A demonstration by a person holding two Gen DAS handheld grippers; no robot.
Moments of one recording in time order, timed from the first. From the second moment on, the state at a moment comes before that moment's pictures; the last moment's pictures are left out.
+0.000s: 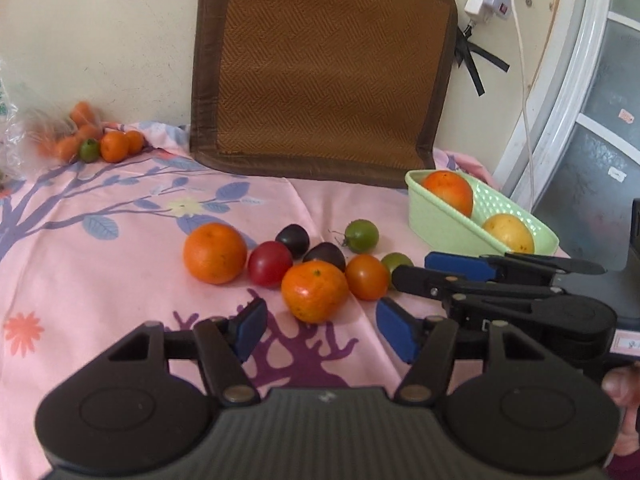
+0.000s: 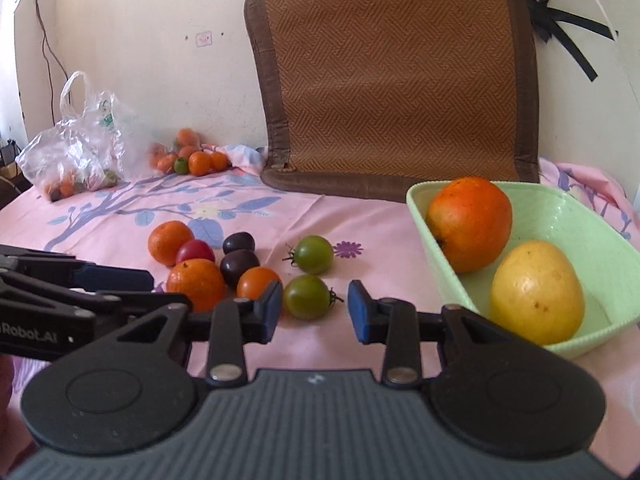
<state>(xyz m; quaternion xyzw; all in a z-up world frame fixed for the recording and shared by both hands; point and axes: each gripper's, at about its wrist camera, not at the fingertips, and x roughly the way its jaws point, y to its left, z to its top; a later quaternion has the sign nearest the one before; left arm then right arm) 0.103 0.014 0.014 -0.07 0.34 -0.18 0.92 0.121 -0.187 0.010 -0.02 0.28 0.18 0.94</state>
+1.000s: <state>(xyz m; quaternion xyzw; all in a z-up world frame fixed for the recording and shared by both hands) 0.018 0.018 0.008 -0.06 0.32 -0.22 0.92 0.051 -0.198 -0.001 -0.02 0.29 0.21 0.93</state>
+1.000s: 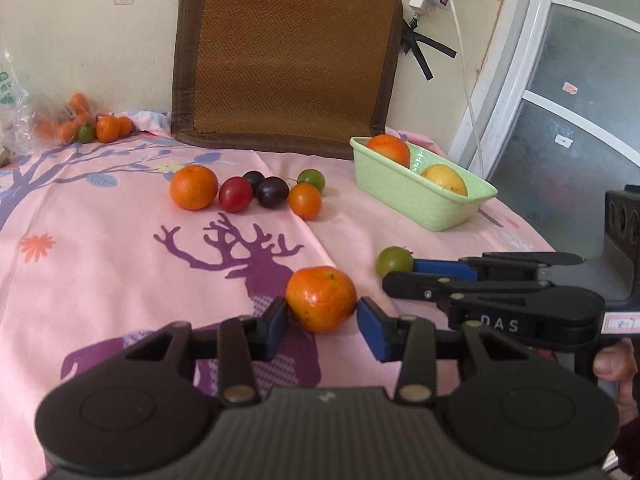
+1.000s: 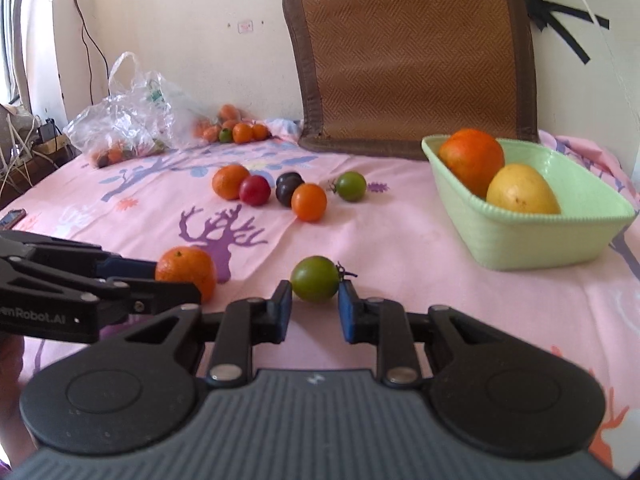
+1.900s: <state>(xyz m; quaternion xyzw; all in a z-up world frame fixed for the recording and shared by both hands) 0.024 0.008 0.007 -0.05 0.31 -0.22 0.92 0.038 -0.177 -0.005 -0.09 0.26 0.21 0.94</state>
